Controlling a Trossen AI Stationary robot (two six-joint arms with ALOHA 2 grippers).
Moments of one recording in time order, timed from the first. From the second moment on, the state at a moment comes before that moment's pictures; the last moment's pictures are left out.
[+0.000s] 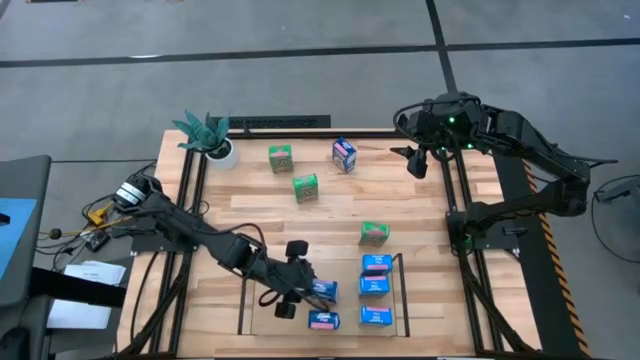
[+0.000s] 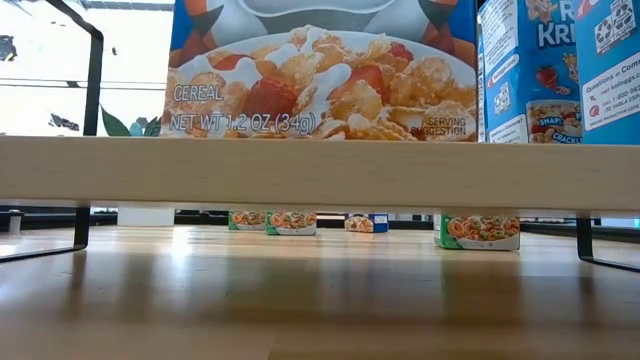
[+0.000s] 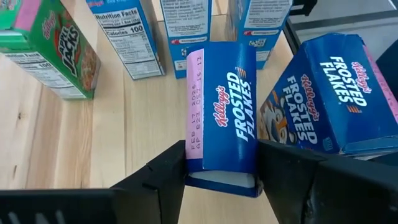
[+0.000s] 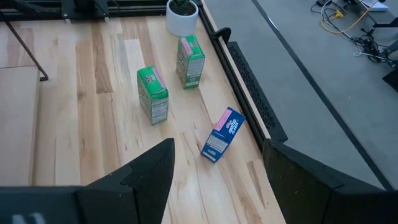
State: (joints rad) left arm -0.48 1.65 1.25 -0.29 -0.25 -0.22; right arm -0.37 1.14 1.51 -0.99 0.07 -0.17
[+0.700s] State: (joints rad) left arm -0.47 1.65 1.29 -0.31 -0.22 -0.28; right arm -0.37 1.14 1.51 -0.99 0.07 -0.18
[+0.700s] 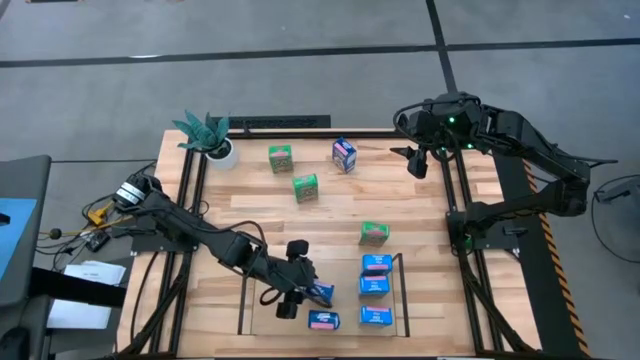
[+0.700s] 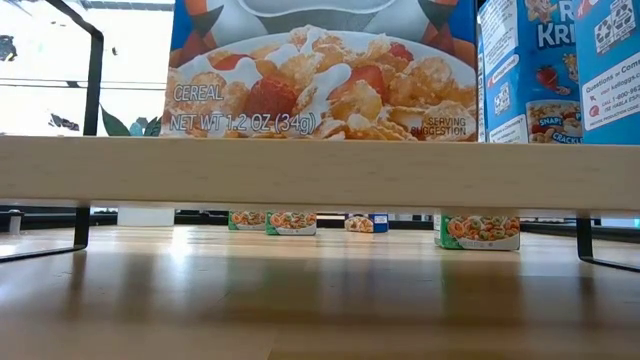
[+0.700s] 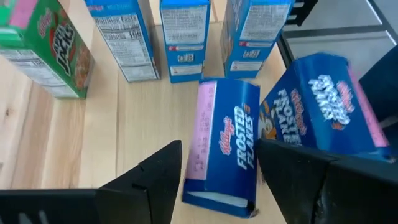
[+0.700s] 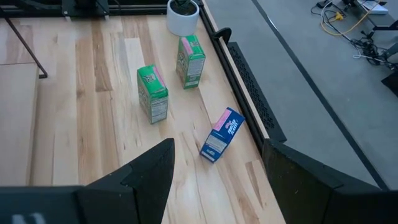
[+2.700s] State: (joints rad) left arm -0.52 1.64 1.33 -0.49 -0.25 -0.39; right arm -0.37 1.14 1.51 -0.96 0.07 -0.19
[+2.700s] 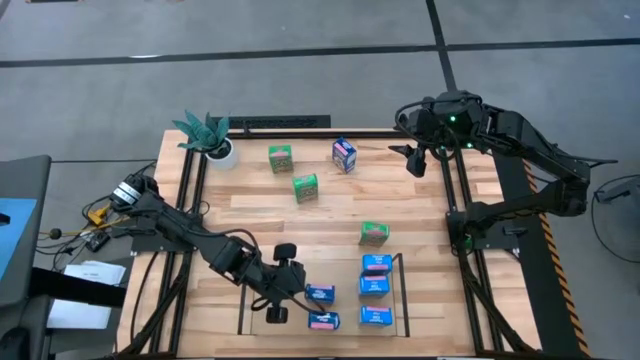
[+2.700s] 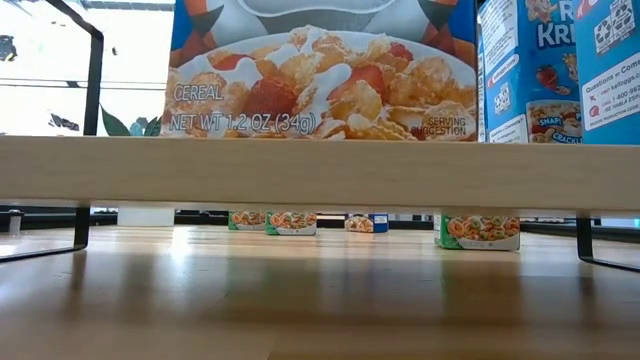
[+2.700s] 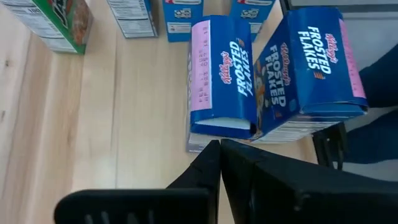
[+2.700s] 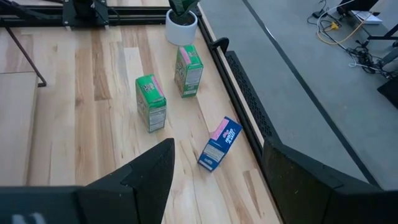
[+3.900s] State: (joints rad) left arm -0.17 1.27 1.33 -0.65 -0.42 -0.34; right arm -0.41 1.30 1.51 -0.92 0.13 -0.13
